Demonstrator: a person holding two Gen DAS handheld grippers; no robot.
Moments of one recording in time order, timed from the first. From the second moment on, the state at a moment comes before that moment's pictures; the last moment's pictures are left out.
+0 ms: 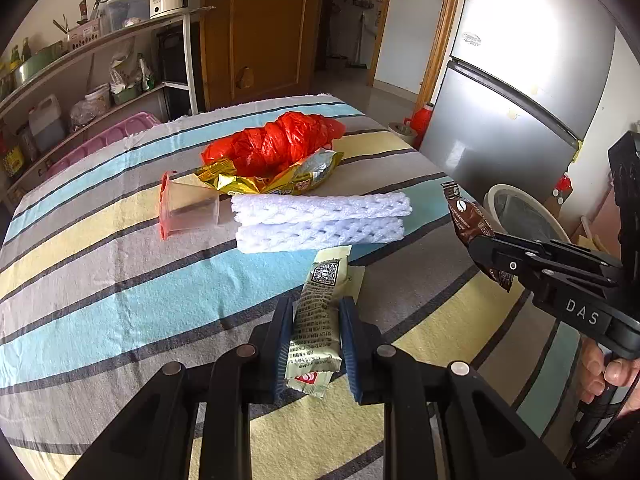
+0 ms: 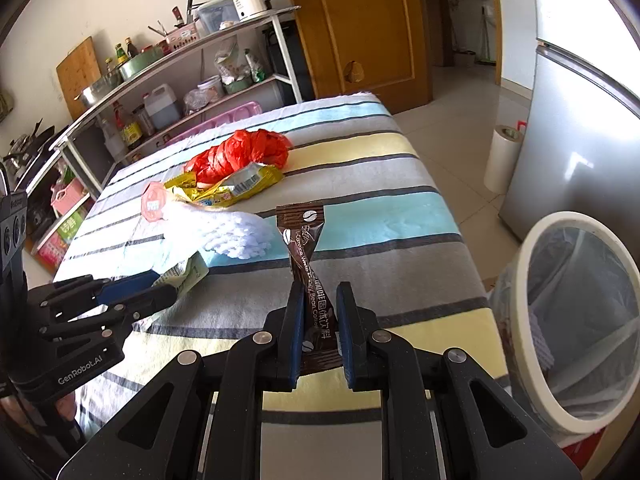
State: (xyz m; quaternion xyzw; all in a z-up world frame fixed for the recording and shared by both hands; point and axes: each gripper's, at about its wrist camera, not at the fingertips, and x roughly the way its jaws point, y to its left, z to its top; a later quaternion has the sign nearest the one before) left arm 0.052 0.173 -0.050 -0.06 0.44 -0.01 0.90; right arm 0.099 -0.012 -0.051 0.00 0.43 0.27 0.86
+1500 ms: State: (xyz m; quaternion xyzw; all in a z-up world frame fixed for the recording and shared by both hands) left arm 0.125 -0.071 -0.012 0.03 0.39 -0.17 0.91; right arm 0.087 -0.233 -0.025 0.09 0.39 0.06 0.91
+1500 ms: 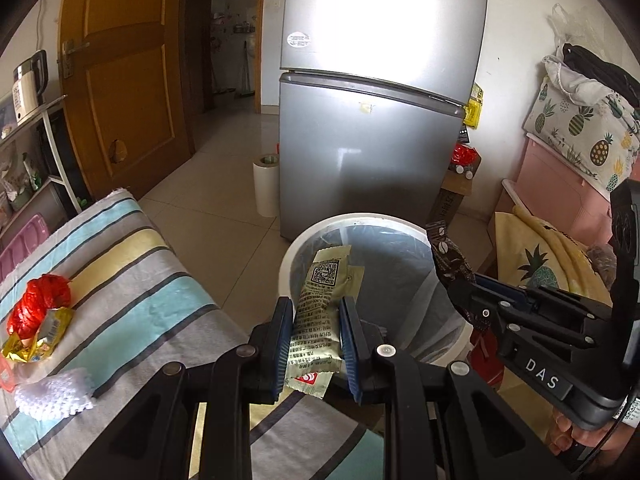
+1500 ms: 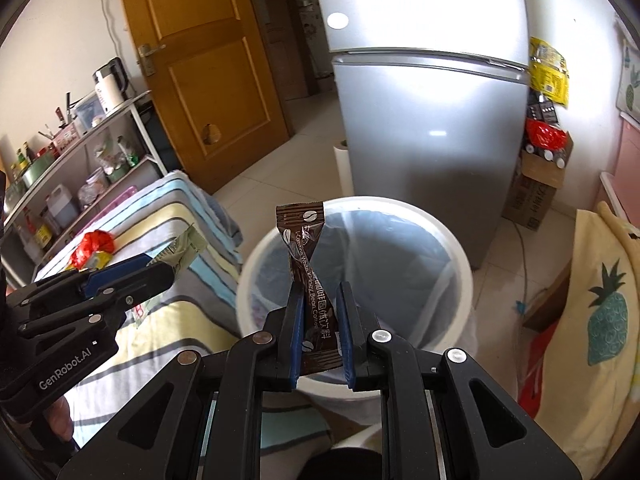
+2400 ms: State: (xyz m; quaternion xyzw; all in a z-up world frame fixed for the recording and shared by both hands) left arm 0.145 -0.096 -0.036 0.03 0.41 -0.17 0.89; right arm 0.103 -0.252 -0.055 0.08 0.43 0.01 0.90
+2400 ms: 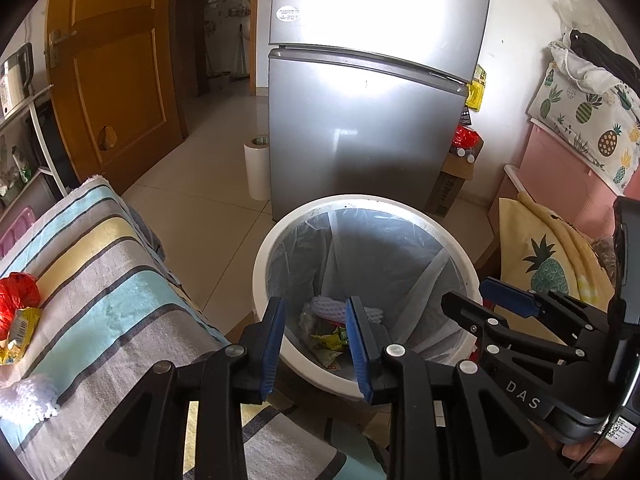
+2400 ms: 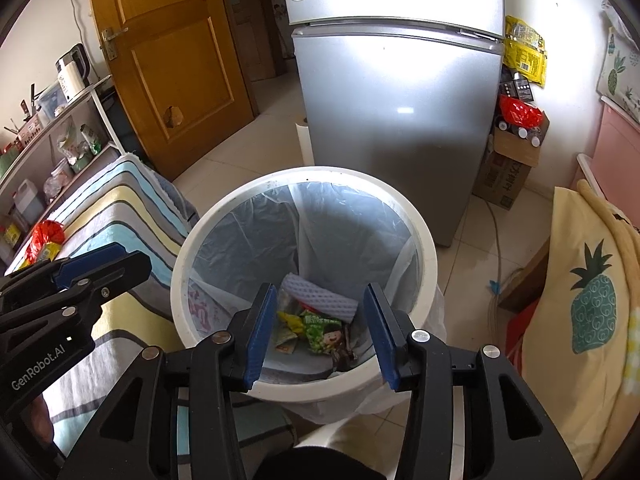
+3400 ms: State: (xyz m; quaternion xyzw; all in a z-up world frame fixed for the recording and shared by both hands) left arm 0.093 0.012 0.002 -0.02 0.38 -0.09 0.92; right arm 0.082 -0.177 -0.010 0.05 0.38 0.08 0.92
